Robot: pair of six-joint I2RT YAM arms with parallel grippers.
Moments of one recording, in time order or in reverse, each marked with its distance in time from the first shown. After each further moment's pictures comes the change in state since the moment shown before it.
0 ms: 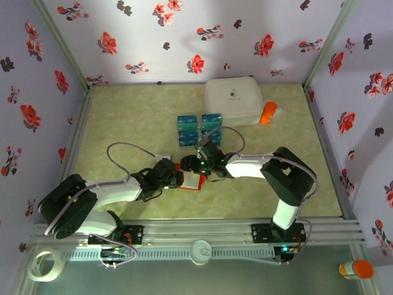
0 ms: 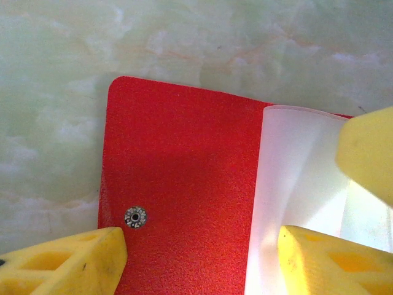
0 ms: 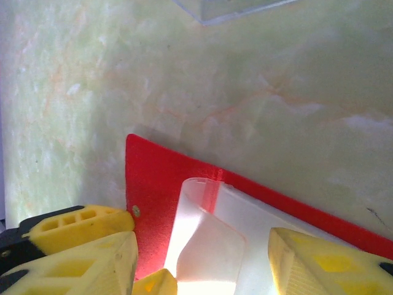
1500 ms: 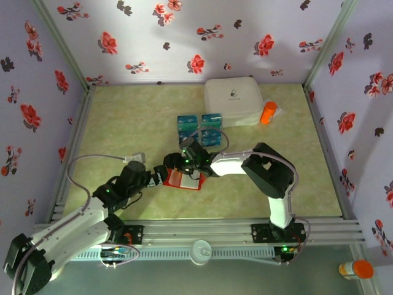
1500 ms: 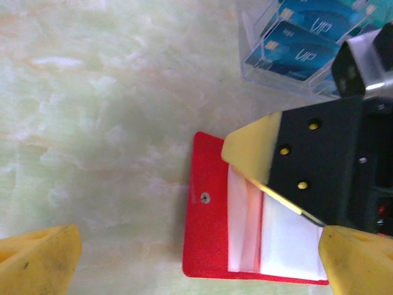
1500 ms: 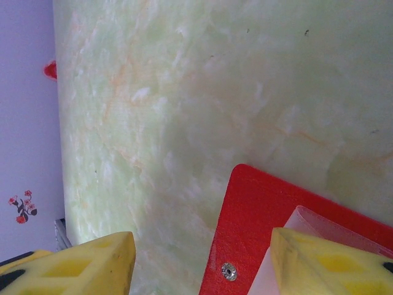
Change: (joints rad) left arm 0.163 -0.624 -0.106 -0.317 0.027 -0.064; right arm 0.080 0.182 0.167 0.141 -0.046 0.139
